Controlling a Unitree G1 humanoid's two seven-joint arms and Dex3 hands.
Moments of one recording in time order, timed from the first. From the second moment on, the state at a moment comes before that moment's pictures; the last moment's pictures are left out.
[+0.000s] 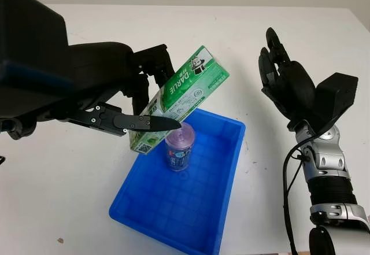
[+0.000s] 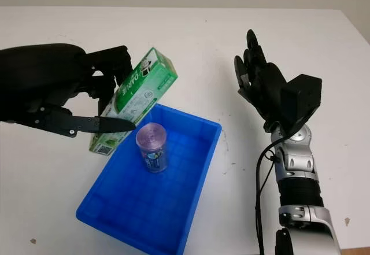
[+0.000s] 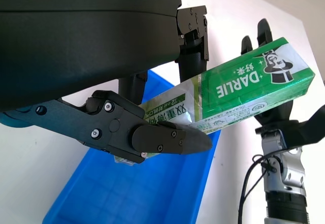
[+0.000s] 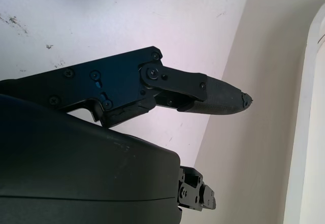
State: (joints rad) left arm -0.80 0.93 0.12 -0.89 -0.48 1.37 -0.73; right arm -0.55 -0.34 -0.17 0.42 0.15 -0.04 0.32
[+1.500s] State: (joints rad) left arm -0.53 0.44 0.26 -0.09 -0.13 0.35 -0.08; right arm -0.55 -0.34 -0.17 0.42 0.15 -0.04 0.32
